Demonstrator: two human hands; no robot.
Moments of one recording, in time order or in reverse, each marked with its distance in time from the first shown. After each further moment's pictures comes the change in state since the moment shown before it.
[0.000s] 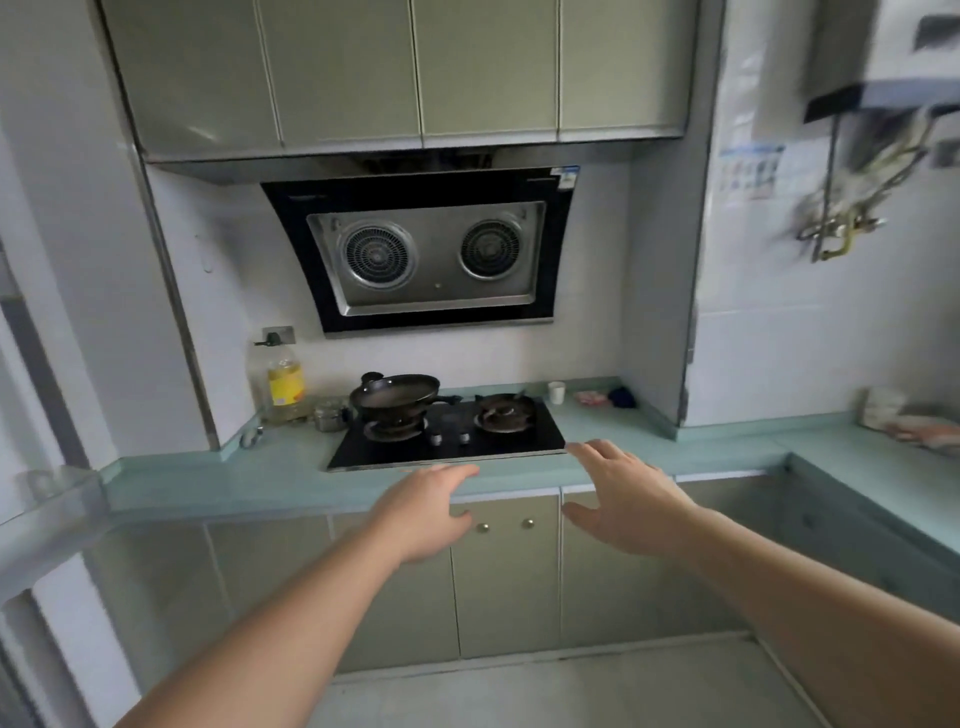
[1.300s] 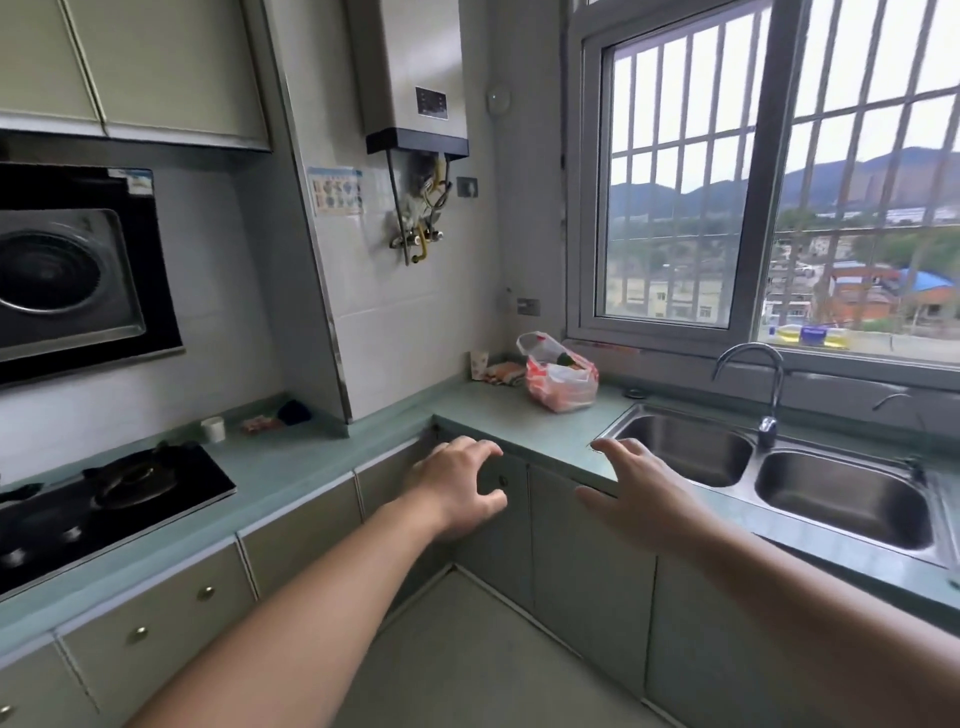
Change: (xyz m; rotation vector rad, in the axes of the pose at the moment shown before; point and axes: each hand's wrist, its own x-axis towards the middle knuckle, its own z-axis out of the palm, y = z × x) left_hand 0.008 0.359 0.095 -0.186 -0.194 0.780; right_hand -0.300 0.185 -0.065 -0.027 0.321 0.841
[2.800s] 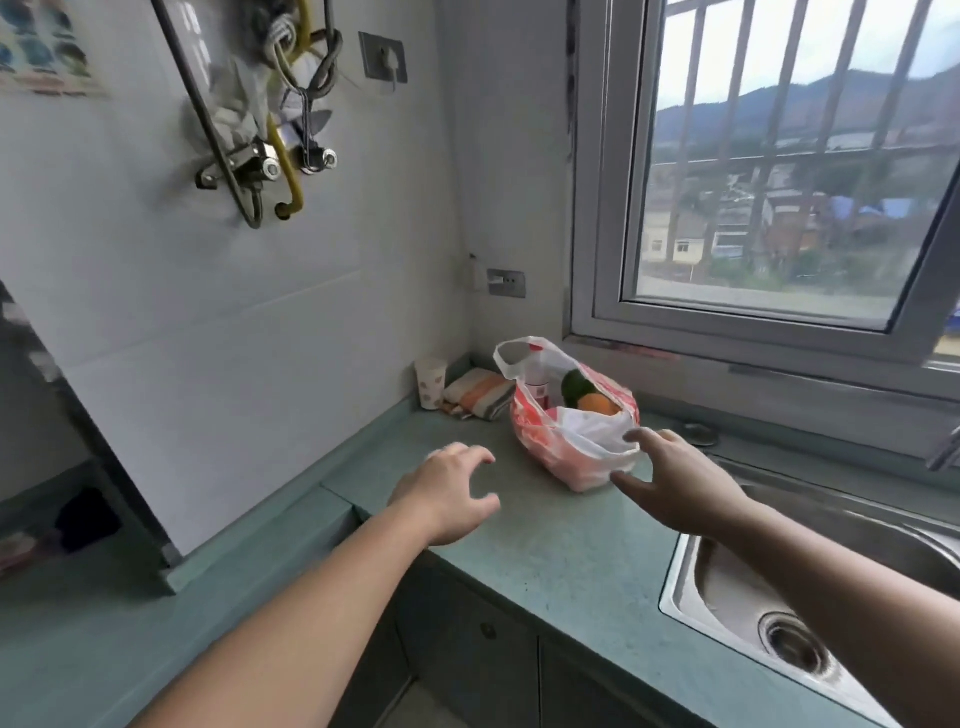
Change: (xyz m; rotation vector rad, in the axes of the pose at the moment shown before) left_hand 0.627 -0.217 0.145 -0.050 -0.180 -0.004; right_hand 0.613 0.210 0.180 -0.051 -0.062 0.225
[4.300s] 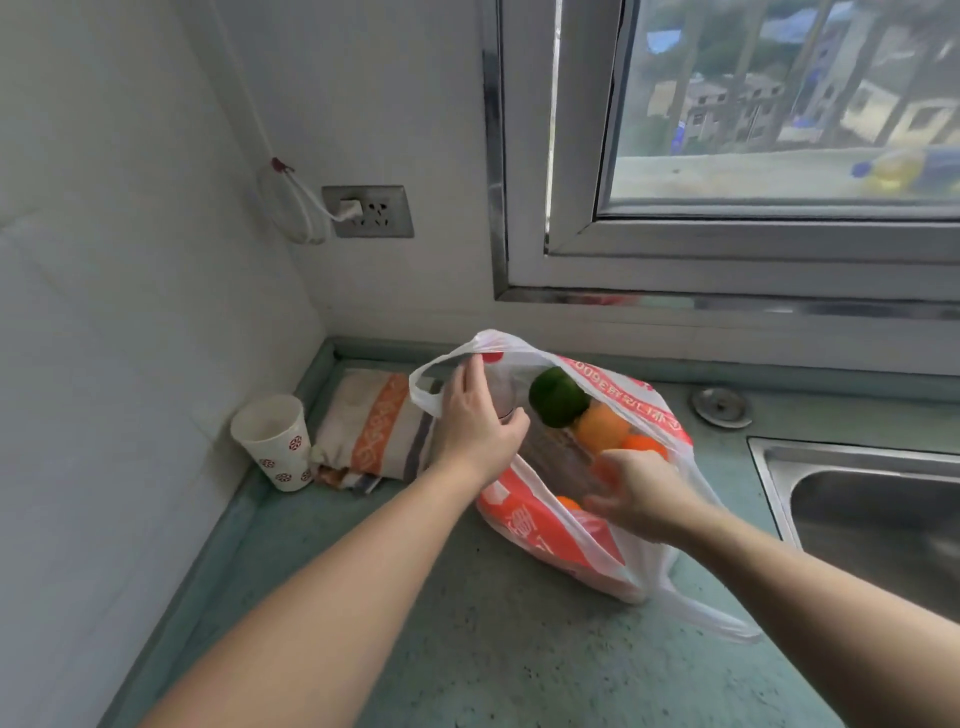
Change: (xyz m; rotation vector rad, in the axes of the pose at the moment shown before) left_hand 0.464 -0.060 0.121 -0.392 -0.039 0.182; right_hand 0.334 0.065 0.188 0.075 -0.184 0.450
